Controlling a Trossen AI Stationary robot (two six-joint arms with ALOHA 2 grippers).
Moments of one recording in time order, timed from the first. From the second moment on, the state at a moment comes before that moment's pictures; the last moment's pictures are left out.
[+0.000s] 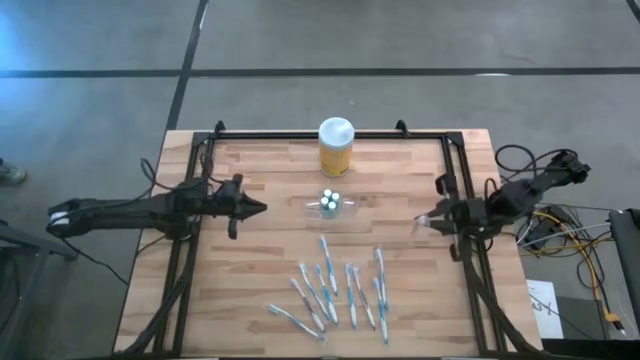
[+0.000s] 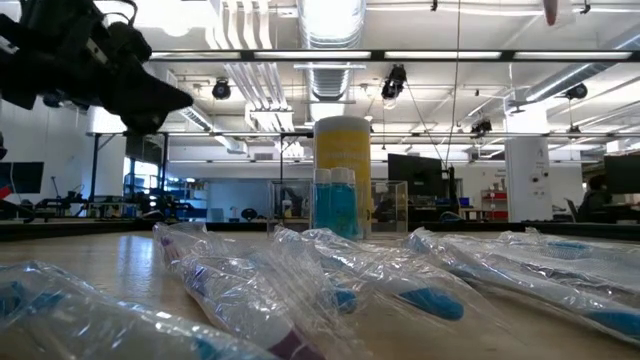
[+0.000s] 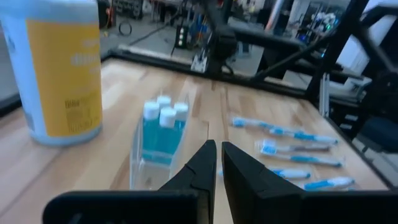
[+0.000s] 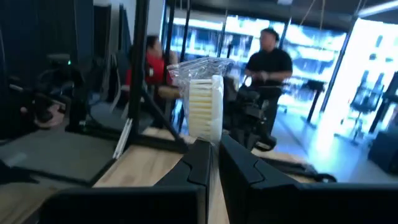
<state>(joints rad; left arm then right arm) 0.20 0.47 0.15 0.22 0.17 -0.18 0.52 0.57 0.64 0.01 0.38 -0.15</state>
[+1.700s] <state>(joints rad) 0.20 0.45 0.16 0.24 0.16 -0.12 0.17 0.93 0.44 0.70 0.29 -0.18</state>
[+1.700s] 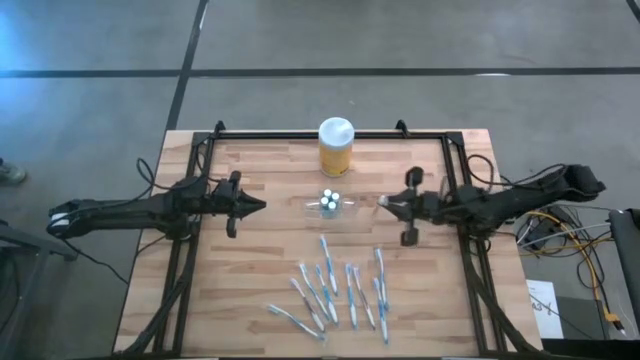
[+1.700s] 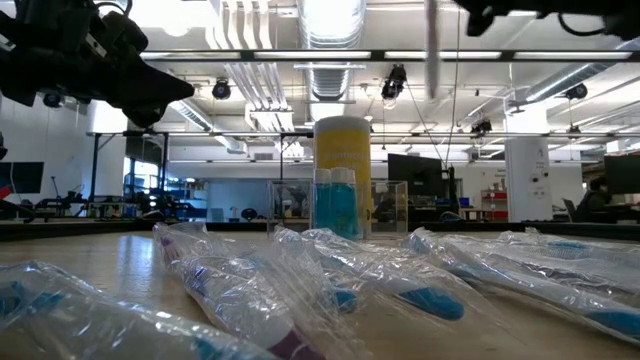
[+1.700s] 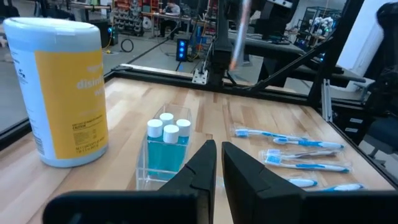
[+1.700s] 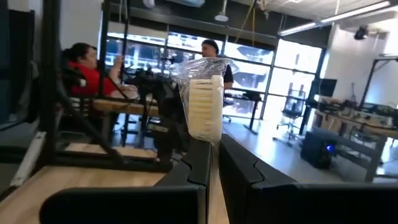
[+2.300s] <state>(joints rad) 0.20 0.45 0.13 0.24 0.16 -0.14 -0.01 1.39 0.45 1.07 0.42 -0.10</state>
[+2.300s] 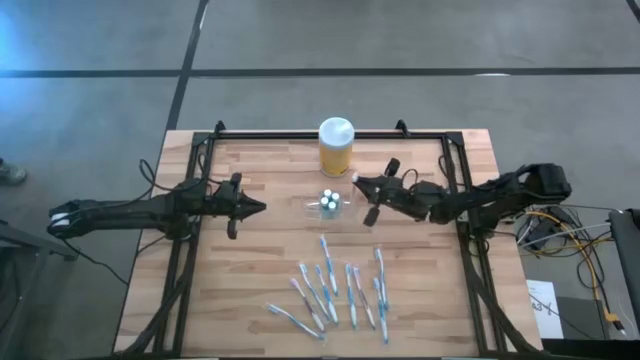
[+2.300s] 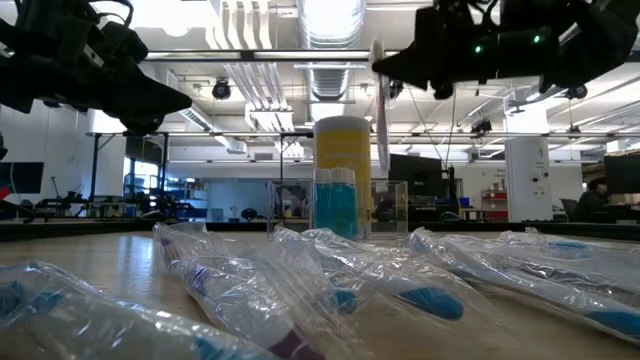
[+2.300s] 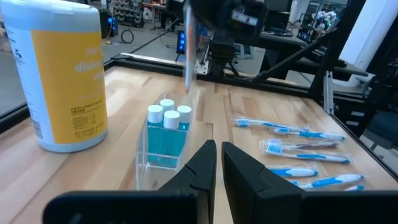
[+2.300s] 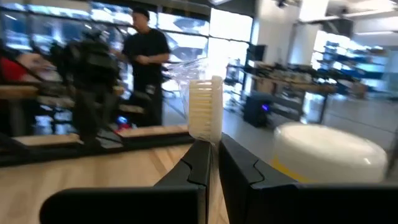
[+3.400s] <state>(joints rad) 0.20 0.45 0.12 0.24 0.16 -0.16 -0.02 1.71 0.49 1.13 0.61 -0.01</state>
